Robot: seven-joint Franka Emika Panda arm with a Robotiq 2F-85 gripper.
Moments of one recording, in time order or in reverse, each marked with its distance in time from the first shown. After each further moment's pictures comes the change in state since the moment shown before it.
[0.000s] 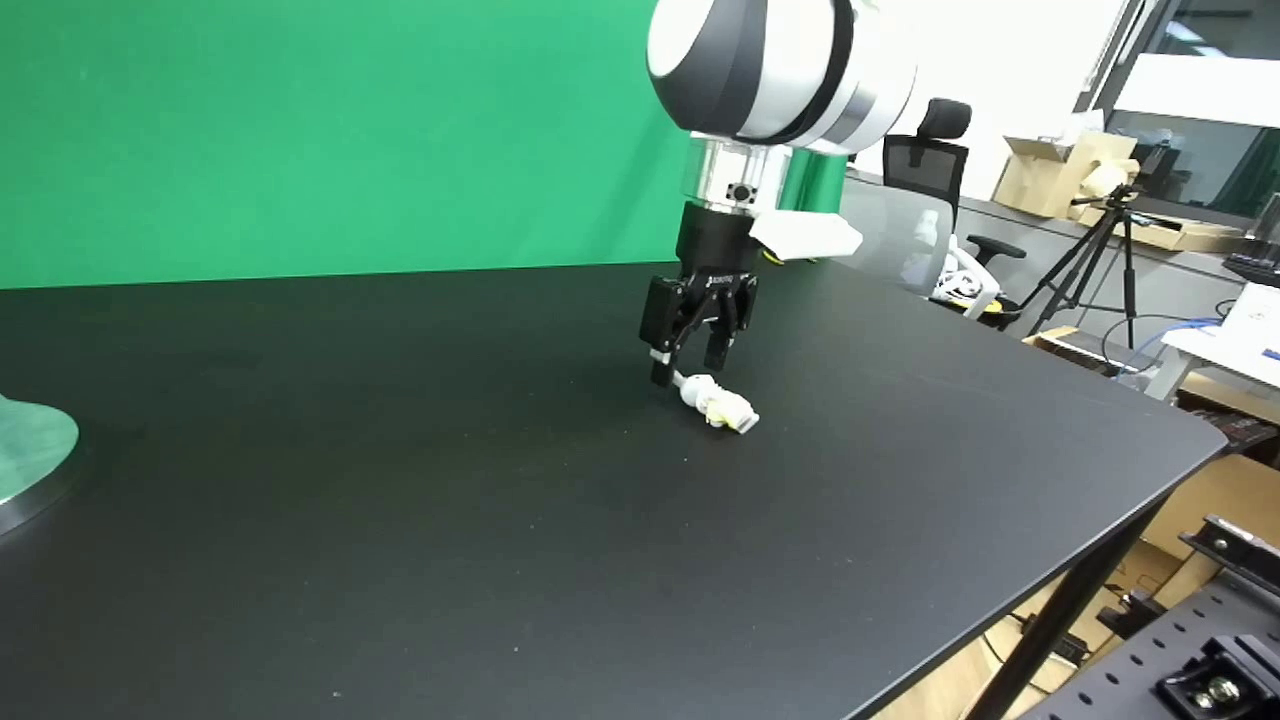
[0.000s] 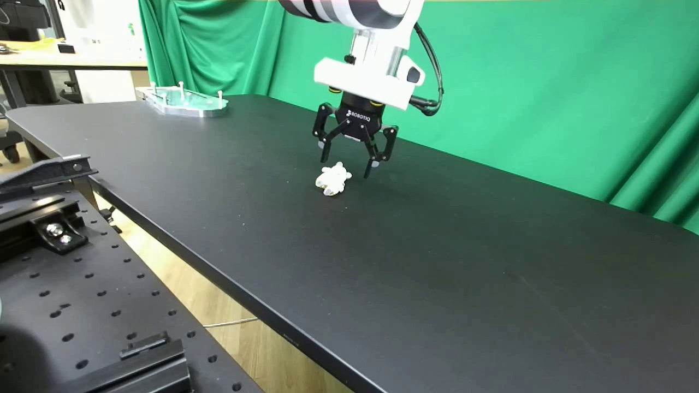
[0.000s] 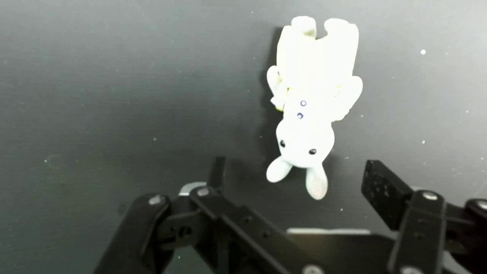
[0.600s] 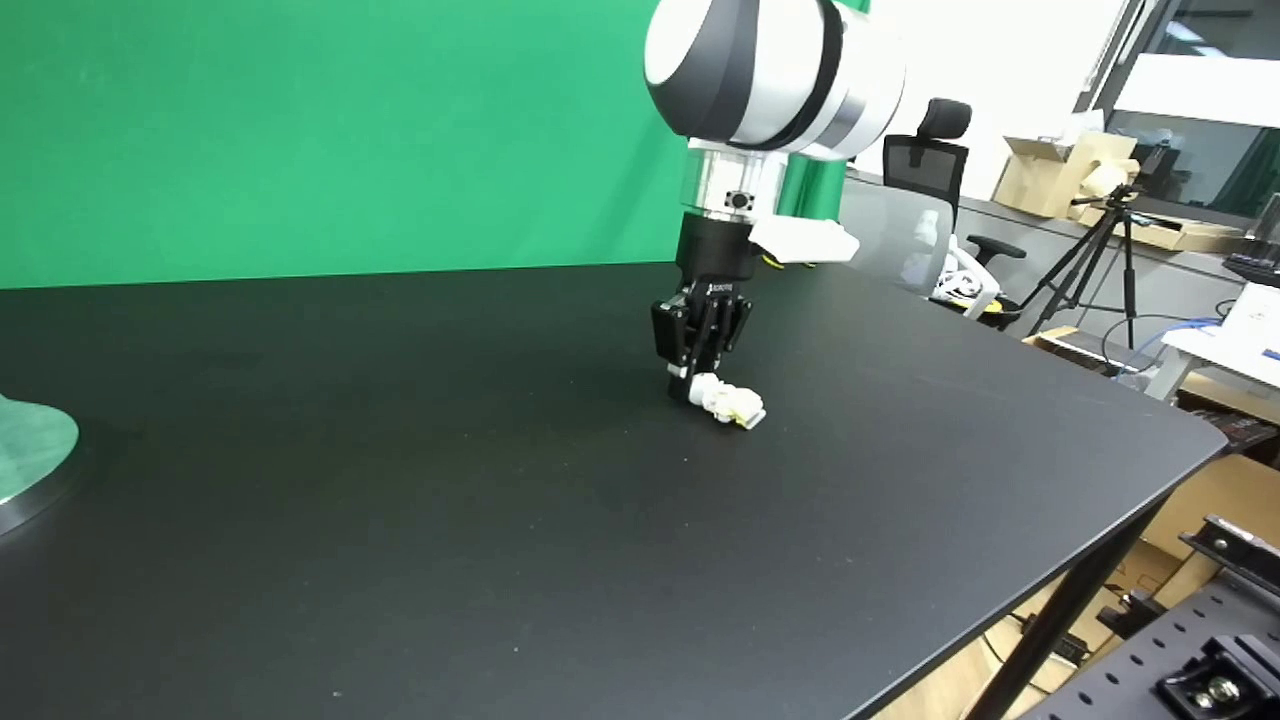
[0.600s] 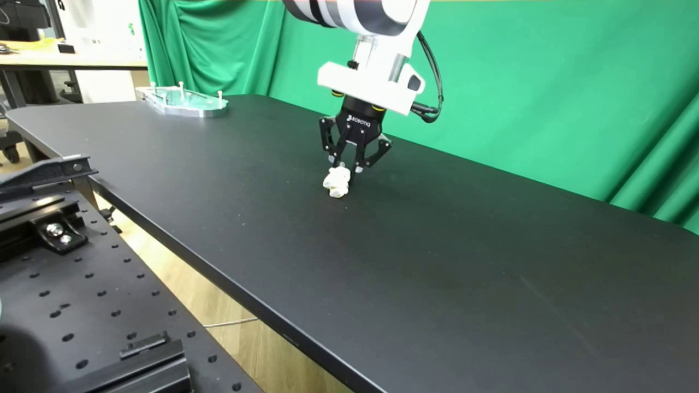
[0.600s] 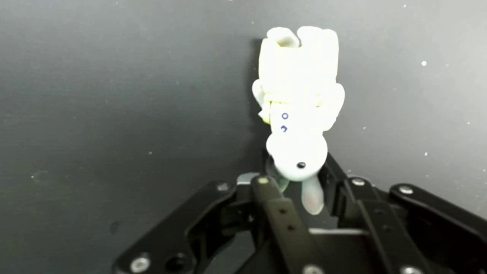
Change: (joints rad) arm -0.008 0.029 0.001 0.036 0.000 -0.060 -0.013
